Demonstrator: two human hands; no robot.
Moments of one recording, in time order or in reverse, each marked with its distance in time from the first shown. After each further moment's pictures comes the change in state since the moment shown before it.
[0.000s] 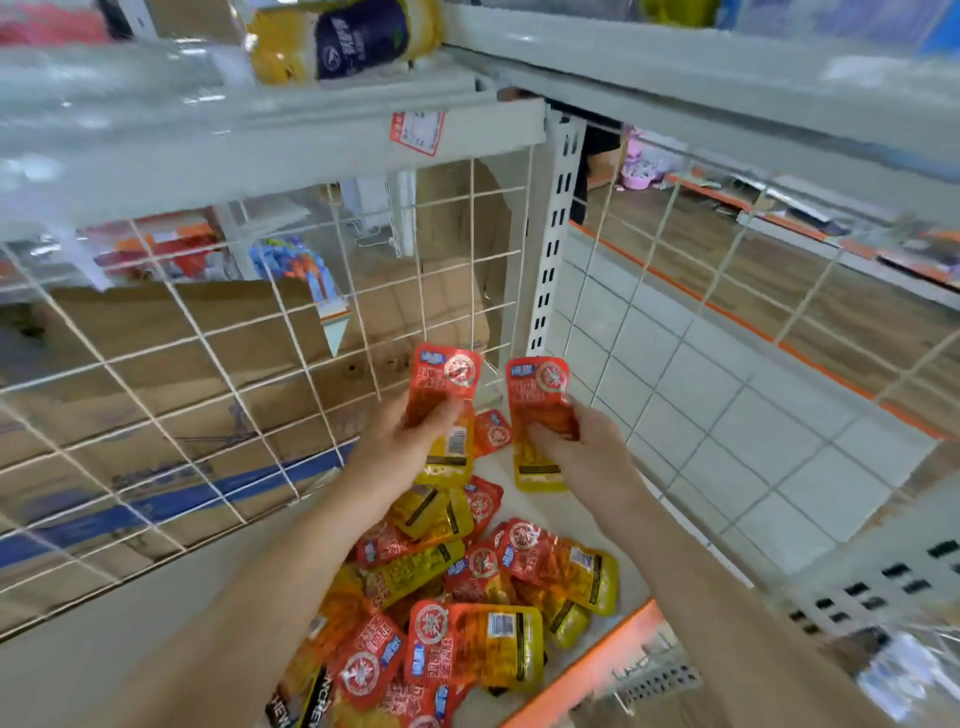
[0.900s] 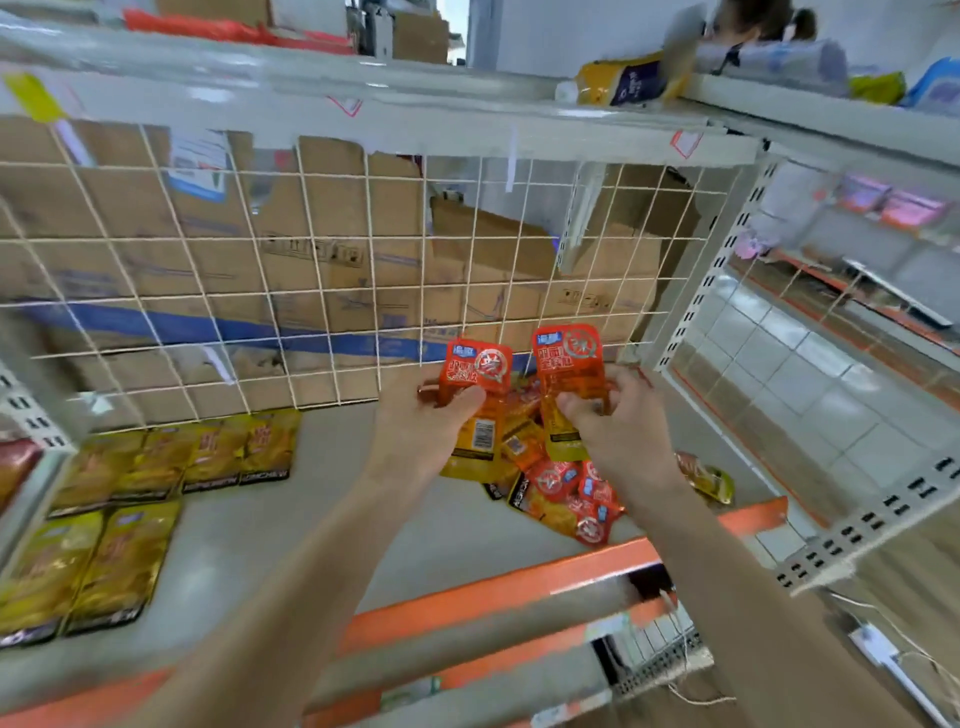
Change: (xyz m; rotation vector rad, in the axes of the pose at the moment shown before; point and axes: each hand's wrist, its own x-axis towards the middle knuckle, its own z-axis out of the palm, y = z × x) left_hand -0.251 -0.015 -0.144 -0.143 0.447 -0.022; right_hand -0.217 -0.067 0.139 -0.135 -0.032 -0.239
